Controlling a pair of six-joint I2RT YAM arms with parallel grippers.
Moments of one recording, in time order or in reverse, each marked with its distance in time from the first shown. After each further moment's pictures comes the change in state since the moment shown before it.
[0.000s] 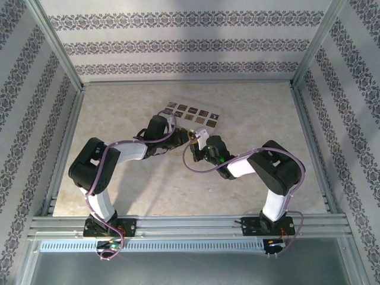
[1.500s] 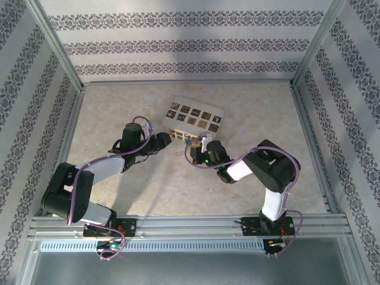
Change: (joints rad) left arm 0.161 -0.356 -0.287 0.018 0.075 -0.036; right arm 0.014 0.034 -0.050 0.058 -0.017 0.369
